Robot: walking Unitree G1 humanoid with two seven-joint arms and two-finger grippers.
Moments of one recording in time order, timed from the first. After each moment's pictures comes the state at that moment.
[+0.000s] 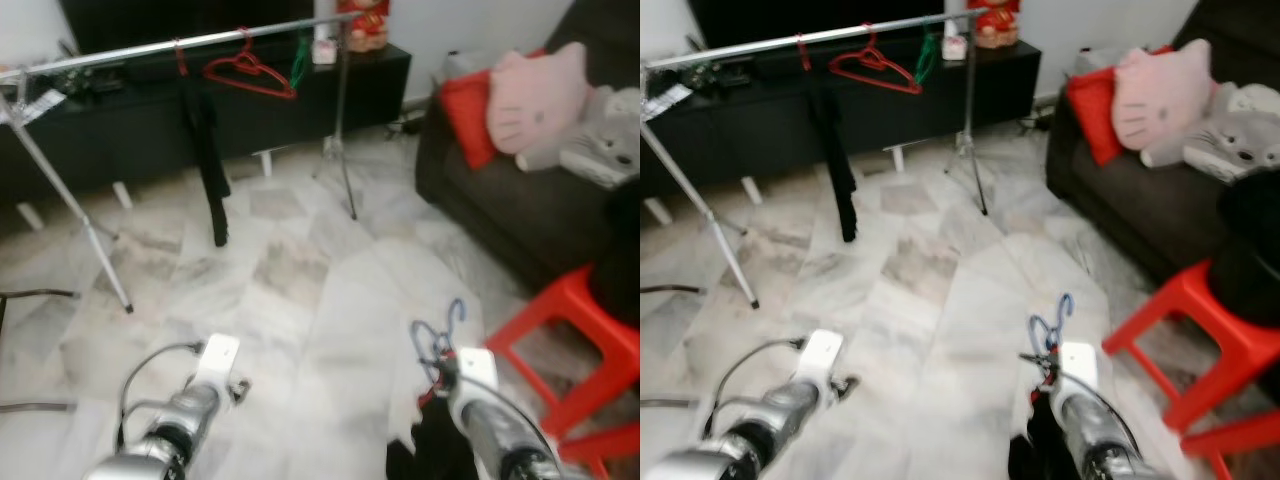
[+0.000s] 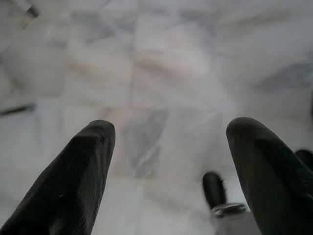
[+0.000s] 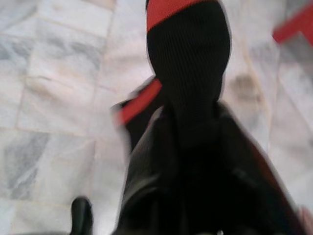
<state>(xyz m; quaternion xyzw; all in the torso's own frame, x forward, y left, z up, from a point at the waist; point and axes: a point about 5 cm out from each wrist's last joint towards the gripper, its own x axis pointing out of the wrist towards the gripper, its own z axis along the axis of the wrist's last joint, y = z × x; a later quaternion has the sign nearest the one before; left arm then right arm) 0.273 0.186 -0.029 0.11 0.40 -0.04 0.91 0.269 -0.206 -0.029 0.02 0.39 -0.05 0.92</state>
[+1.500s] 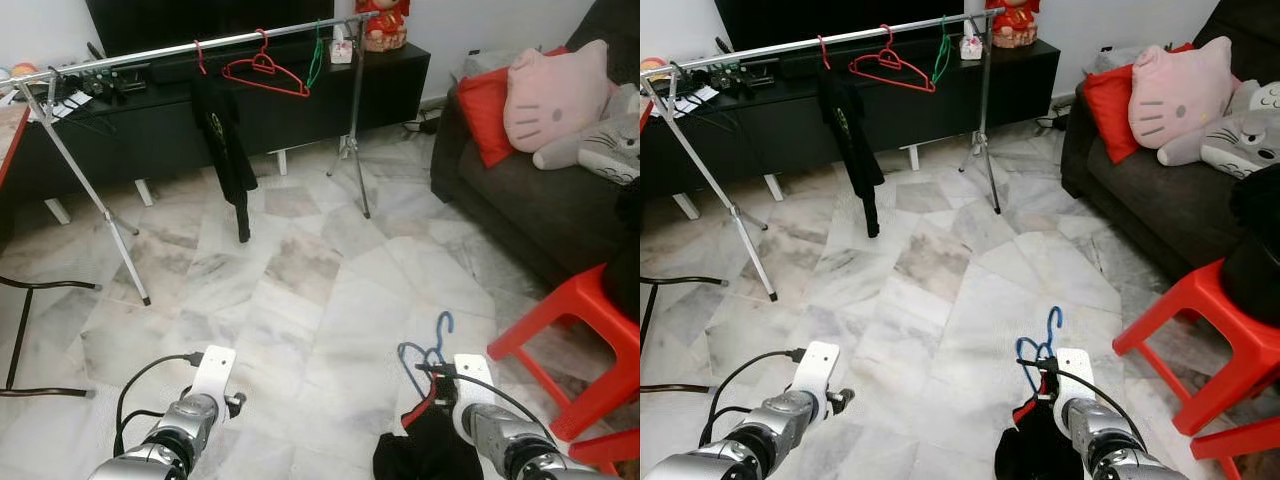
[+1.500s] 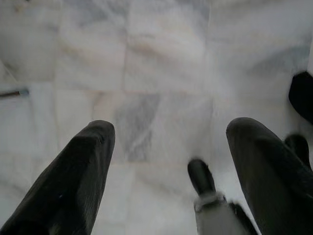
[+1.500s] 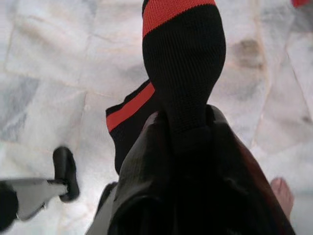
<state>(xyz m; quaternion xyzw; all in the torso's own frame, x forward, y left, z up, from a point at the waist) 0.260 0.180 -0.040 0.11 0.43 -0.03 0.89 0.245 -0.215 -0.044 -0.01 0.49 0.01 0.87</state>
